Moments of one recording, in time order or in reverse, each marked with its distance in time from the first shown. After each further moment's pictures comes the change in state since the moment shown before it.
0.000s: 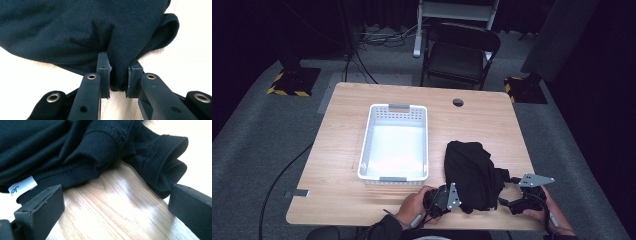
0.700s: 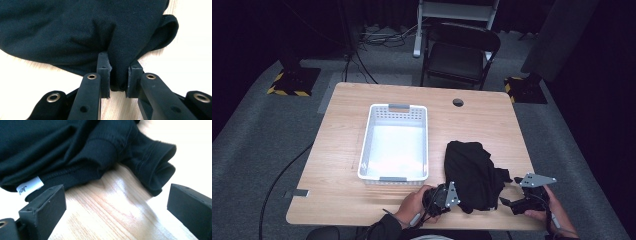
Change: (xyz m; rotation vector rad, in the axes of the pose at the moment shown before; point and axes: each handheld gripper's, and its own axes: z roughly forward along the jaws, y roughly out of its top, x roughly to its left) left arm 0.004 -0.002 0.001 -0.018 -0.026 -0.011; right arm 0.006 0.009 -0.012 0.035 -0.049 -0.016
